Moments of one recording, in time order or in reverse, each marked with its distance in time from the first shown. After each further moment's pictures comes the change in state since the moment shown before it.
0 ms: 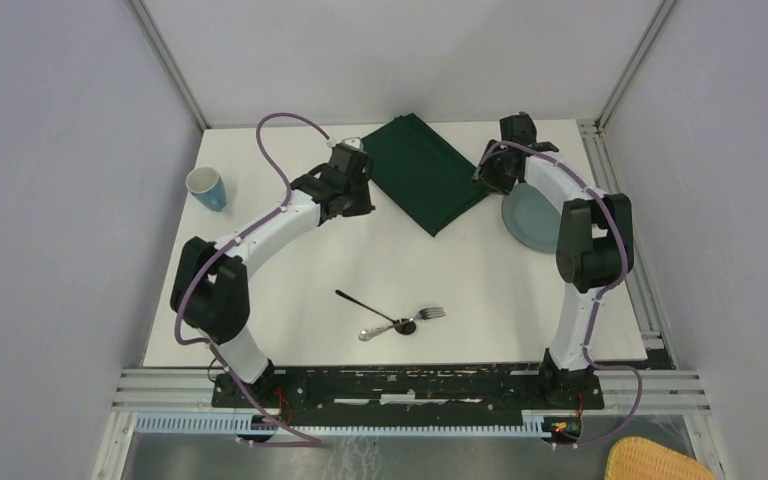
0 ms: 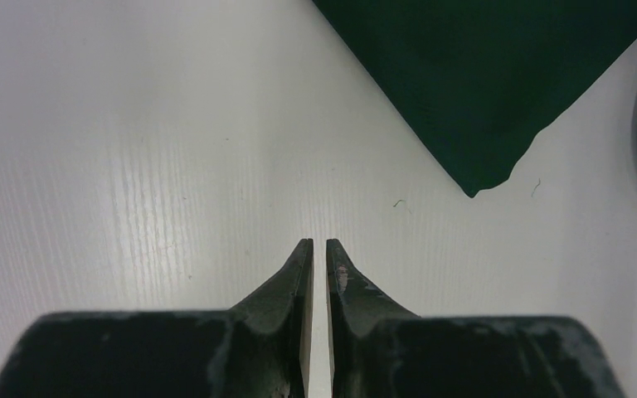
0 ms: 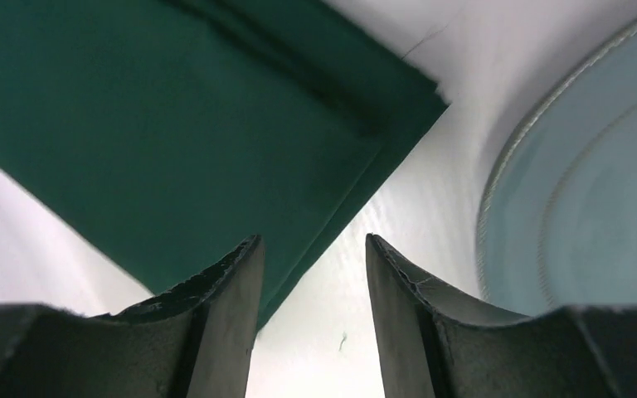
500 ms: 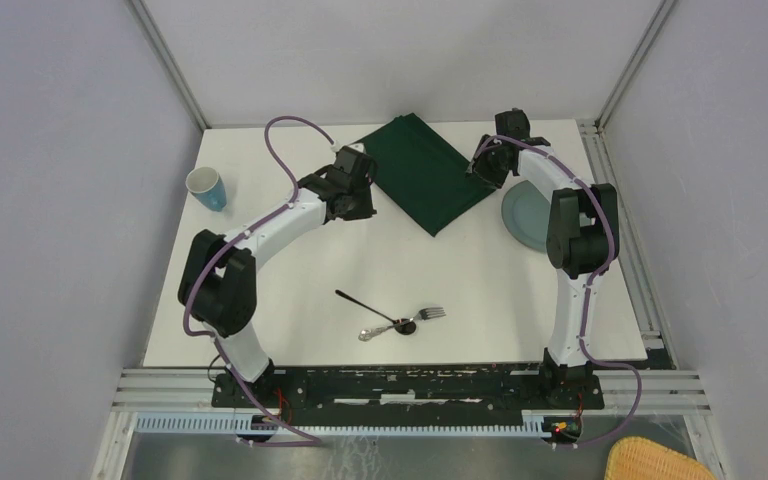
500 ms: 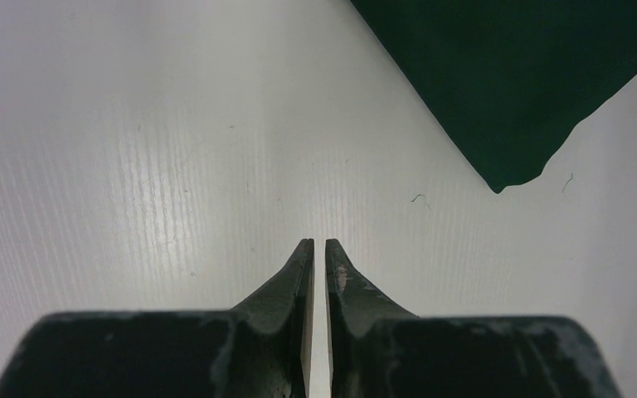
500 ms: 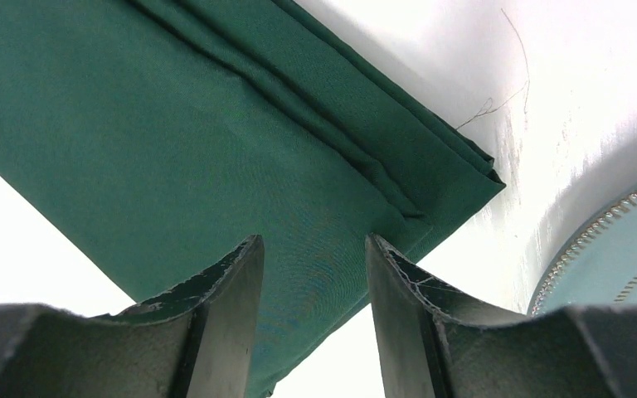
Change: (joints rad) left arm 0.004 0.062 0.028 -0.026 0.000 0.000; right arm -0.043 0.168 0.152 0.027 -0.061 0.007
